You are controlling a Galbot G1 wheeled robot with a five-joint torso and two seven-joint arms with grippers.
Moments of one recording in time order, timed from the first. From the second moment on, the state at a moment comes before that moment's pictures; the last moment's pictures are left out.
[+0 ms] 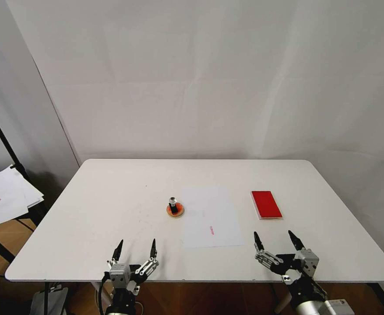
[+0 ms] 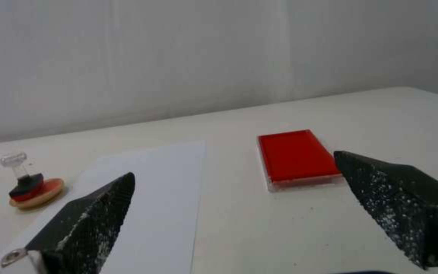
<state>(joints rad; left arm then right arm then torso) 1.70 -1.56 -0.48 -2.07 -0.11 -0.28 0.02 -1.71 1.01 0.33 2.24 0.34 0.14 0.40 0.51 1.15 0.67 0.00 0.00</state>
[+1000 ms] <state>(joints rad) 1.70 -1.56 -0.48 -2.07 -0.11 -0.28 0.02 -1.73 1.08 0.32 2.18 0.33 0.18 0.39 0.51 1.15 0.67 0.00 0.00</state>
